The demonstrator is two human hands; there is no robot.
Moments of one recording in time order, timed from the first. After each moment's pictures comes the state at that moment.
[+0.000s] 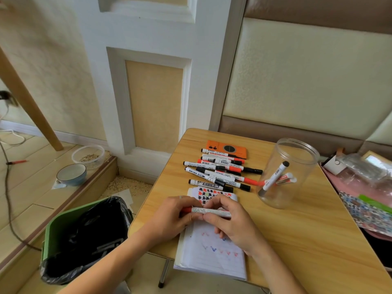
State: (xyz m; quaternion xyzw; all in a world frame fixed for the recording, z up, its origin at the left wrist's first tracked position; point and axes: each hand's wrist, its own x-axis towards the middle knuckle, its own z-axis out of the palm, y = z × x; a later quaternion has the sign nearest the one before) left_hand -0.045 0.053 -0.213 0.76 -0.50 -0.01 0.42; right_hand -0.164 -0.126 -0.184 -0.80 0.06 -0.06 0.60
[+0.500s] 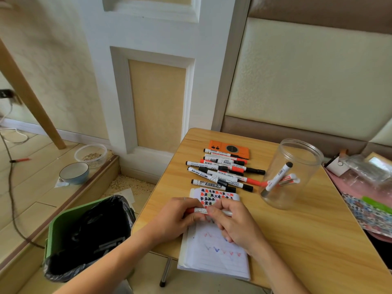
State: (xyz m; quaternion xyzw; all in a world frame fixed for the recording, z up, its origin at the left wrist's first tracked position) left_hand -0.044 0.052 -0.218 0.76 -0.50 -0.01 0.42; right_hand -0.160 -0.125 -0.186 -0.80 0.09 -0.05 0.59
